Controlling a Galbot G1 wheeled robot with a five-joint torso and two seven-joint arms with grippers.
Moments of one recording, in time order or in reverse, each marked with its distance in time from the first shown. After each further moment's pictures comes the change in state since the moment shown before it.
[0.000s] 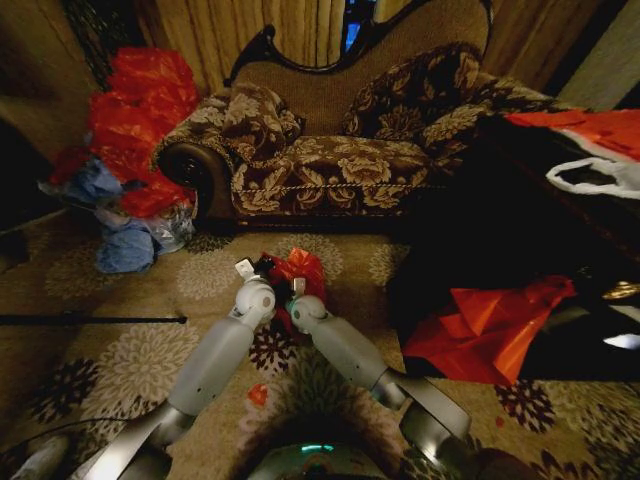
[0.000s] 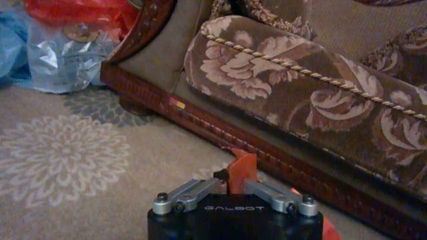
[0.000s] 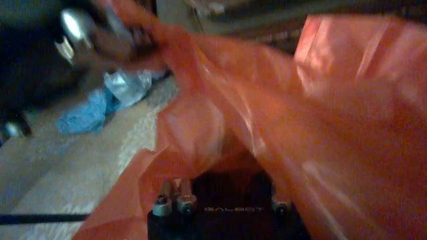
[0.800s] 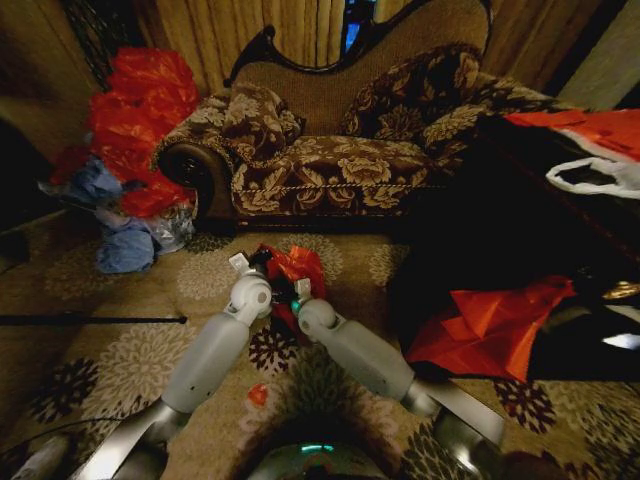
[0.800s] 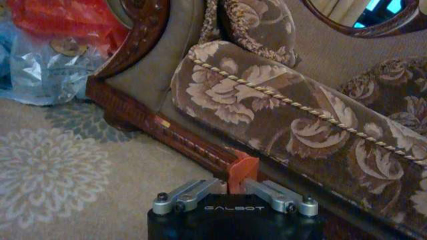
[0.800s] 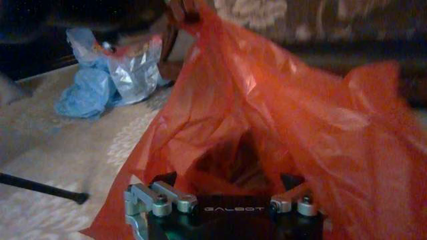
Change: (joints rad) left arm -0.042 0.007 -0.003 -0.023 -0.026 -0.030 0.010; right arm -0.062 -0.219 -0.154 0.352 -0.105 0.023 0.146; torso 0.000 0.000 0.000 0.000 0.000
